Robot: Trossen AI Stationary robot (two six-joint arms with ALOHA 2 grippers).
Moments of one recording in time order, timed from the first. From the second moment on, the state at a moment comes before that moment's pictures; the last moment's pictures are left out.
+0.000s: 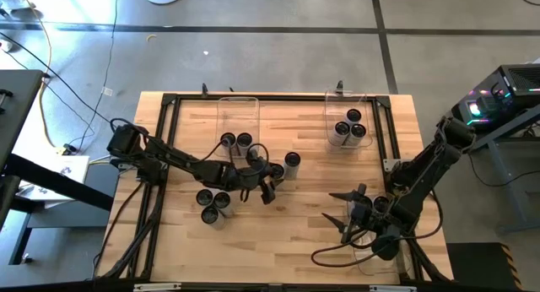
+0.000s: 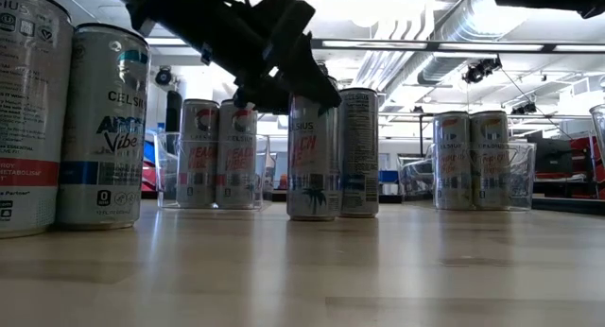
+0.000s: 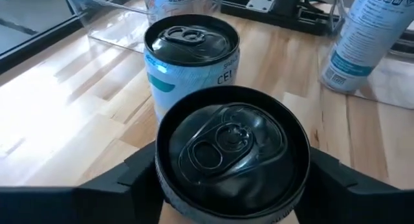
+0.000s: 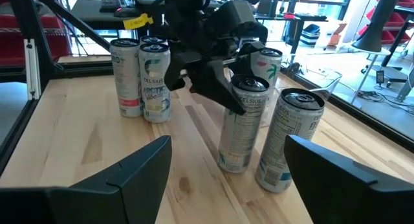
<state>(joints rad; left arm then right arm) -0.21 1.72 0.93 0.25 -0.52 -0.33 0.95 1.35 0.75 -0.13 1.26 0.65</state>
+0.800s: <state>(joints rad) 0.16 1.02 0.93 -0.13 -0.80 -0.10 0.95 1.35 0.75 -0.13 1.26 0.65</state>
